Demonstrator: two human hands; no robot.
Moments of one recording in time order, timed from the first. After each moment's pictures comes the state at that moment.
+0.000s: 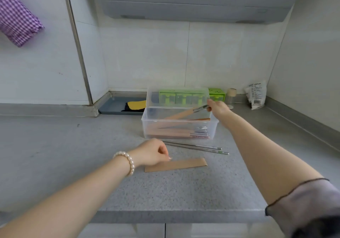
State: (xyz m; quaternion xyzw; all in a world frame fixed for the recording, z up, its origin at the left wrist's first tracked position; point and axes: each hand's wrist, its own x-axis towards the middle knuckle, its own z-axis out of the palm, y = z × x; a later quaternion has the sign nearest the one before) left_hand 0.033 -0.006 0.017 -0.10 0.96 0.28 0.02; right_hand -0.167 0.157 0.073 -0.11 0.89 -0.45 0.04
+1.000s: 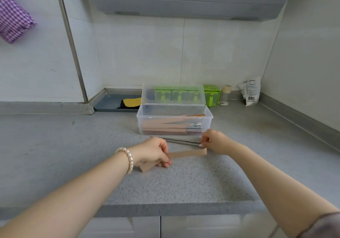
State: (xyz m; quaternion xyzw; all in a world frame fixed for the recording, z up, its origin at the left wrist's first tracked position) left_hand 0.033 0.012 0.016 -0.13 0.85 0.51 0.09; right_hand -0.123 0.202 0.003 -0.32 0.93 -0.13 0.08
